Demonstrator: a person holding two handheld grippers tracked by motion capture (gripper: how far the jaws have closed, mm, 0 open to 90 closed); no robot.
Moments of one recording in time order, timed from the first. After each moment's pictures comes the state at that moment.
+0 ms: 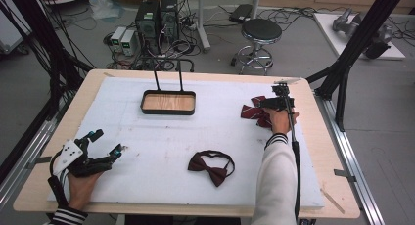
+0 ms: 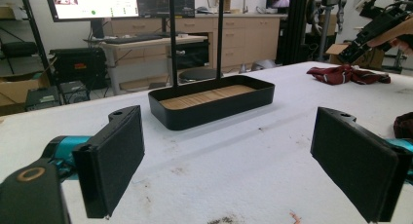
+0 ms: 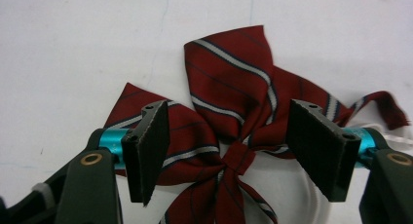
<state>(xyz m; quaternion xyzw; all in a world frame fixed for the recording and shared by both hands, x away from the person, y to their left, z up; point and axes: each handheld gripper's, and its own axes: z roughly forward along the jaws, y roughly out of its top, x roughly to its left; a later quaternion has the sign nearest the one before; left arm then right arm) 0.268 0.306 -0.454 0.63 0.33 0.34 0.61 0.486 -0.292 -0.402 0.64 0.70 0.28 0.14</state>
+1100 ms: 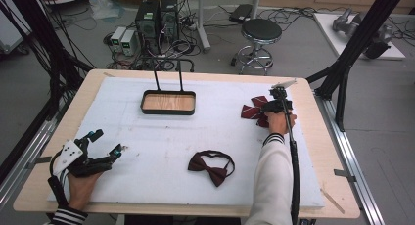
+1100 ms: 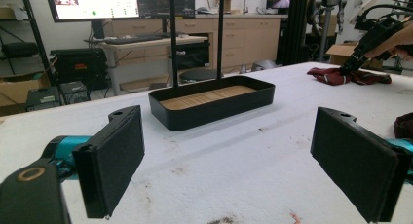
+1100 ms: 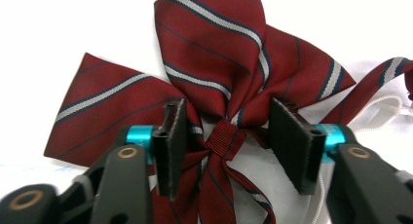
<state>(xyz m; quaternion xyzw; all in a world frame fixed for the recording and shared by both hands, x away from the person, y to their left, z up) 0.268 0.306 -0.454 0.63 0.33 0.34 0.61 0.493 -0.292 -0.418 0.67 0.70 0.21 0.12</state>
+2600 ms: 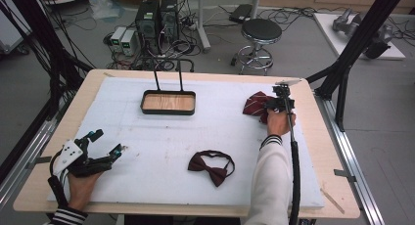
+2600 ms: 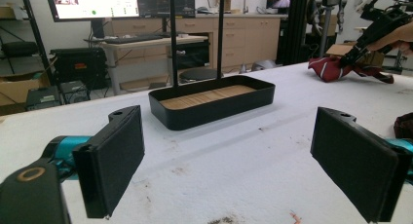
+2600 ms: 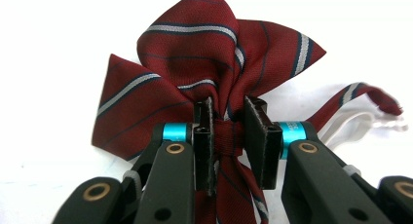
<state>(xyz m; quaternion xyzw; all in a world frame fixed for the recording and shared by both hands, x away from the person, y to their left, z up) 0.268 0.306 -0.454 0.63 0.33 0.34 0.61 0.485 -0.293 -0.403 0.68 0.67 0.26 0.15</state>
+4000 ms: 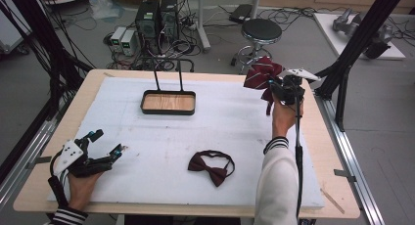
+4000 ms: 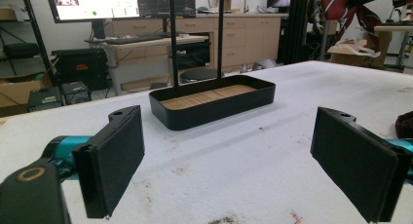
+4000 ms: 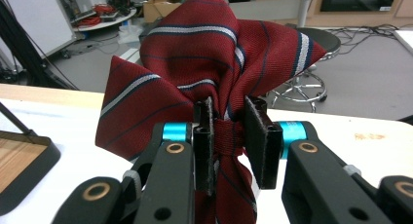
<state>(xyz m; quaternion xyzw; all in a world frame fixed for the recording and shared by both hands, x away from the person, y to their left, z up) 0.268 0.305 -0.454 0.63 0.33 0.34 0.61 0.442 -0.285 -0.336 0.54 0.63 0.46 0.33</state>
